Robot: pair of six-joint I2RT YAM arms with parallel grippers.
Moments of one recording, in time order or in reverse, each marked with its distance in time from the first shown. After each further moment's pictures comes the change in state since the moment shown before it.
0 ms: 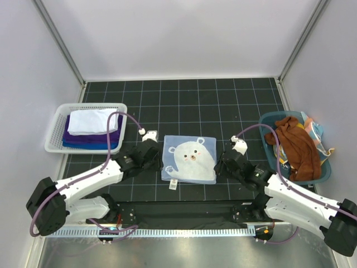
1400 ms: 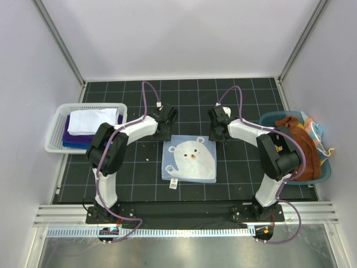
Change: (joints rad) left arm 0.244 0.813 0.658 -0.115 -0.048 0.268; right arm -0.371 0.947 0.626 0.050 -0.065 -0.333
